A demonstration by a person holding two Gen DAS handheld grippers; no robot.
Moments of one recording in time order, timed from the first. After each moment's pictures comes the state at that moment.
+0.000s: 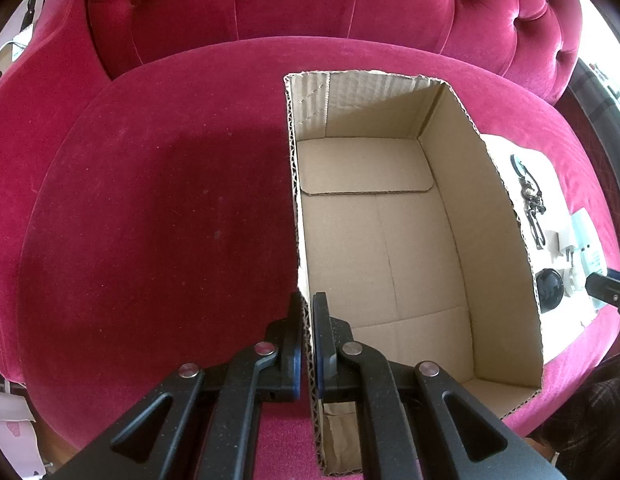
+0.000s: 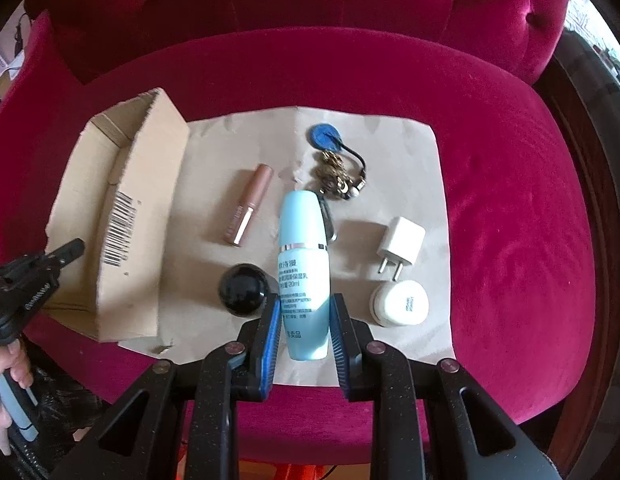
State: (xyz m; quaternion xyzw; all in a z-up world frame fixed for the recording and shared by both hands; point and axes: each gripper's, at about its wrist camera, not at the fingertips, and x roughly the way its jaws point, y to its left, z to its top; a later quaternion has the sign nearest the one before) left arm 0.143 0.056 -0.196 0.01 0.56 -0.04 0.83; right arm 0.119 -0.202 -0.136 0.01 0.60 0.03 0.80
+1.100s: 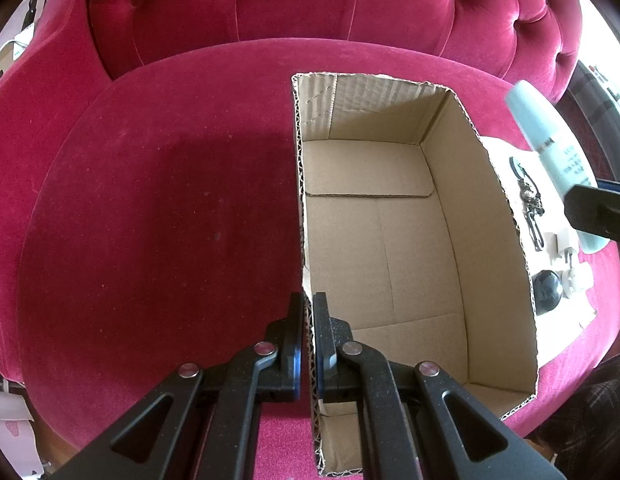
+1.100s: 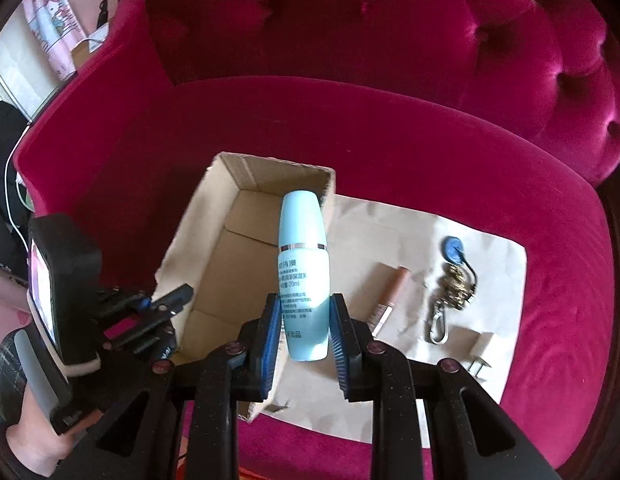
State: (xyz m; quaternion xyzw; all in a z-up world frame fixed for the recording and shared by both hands) left arm 0.144 0.059 -0.195 0.01 0.56 -0.04 0.83; right arm 0.156 -0.102 -0.098 -0.04 0.56 0.15 0.82
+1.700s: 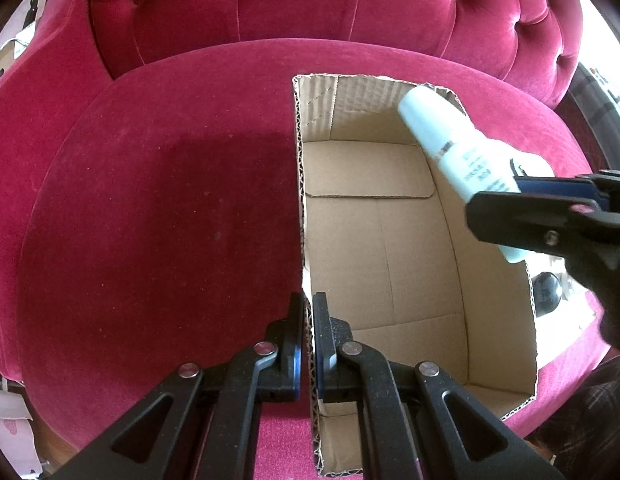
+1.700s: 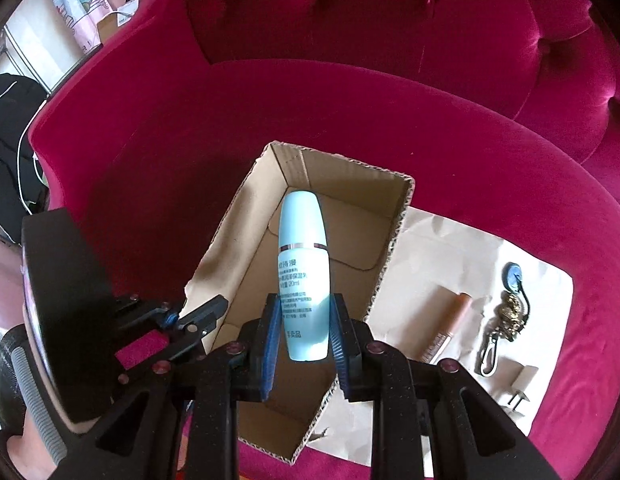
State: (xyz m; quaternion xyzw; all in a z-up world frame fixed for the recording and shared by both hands) left arm 0.146 0.059 -0.193 0.01 0.56 -0.04 0.83; right arm 0.175 -0.060 -0.126 -0.05 0.56 0.20 0.80
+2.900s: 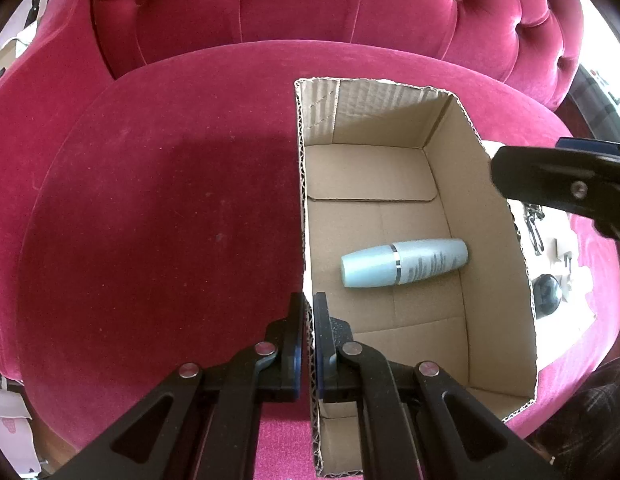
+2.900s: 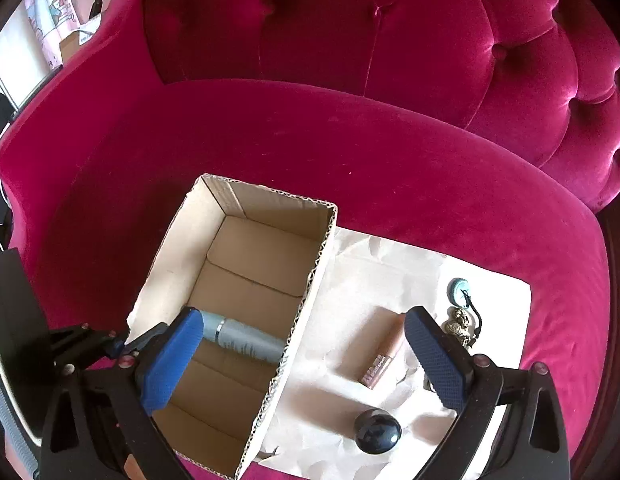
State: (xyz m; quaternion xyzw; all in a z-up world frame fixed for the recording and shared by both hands) left arm 0.144 0.061 -0.196 0.00 0.55 -0.04 0.83; right arm 0.193 -0.095 -0.125 -0.06 0.54 0.14 0.83
